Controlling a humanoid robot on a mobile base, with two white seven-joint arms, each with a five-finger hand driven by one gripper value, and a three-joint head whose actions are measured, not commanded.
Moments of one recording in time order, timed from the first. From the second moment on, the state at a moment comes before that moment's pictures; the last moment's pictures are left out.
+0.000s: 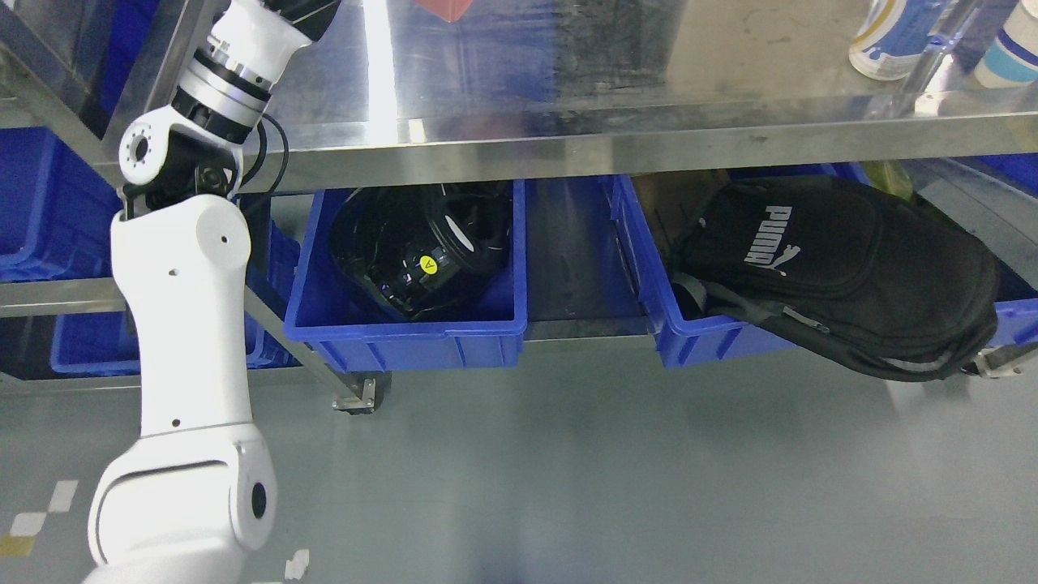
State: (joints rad) left arm -0.91 0.02 0.11 -1.13 0.50 -0.03 -0.81; right arm 0.00 0.00 0.00 0.00 0.00 -0.06 -0.01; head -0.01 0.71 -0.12
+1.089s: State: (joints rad) left arm -0.09 0.00 -0.17 -1.59 0.54 -0.68 -0.49; right arm 0.00 0.00 0.00 0.00 0.00 -0.06 -0.02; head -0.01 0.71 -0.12
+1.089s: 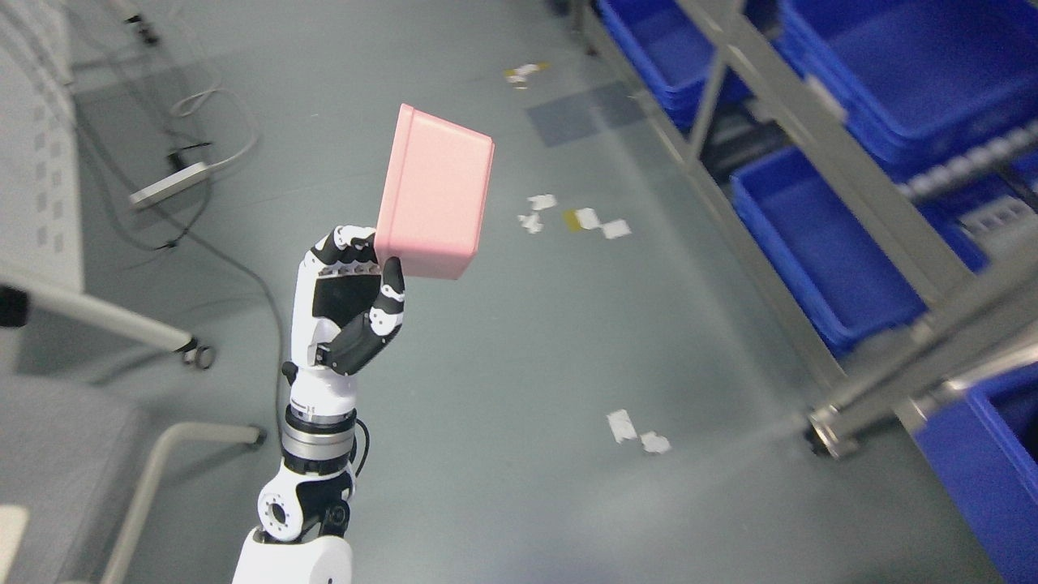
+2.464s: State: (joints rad) left arm 0.00 0.00 -0.13 -1.66 0.53 -0.55 -0.35; right arm 0.00 0.00 0.00 0.00 0.00 -0.07 -0.01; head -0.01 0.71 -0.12
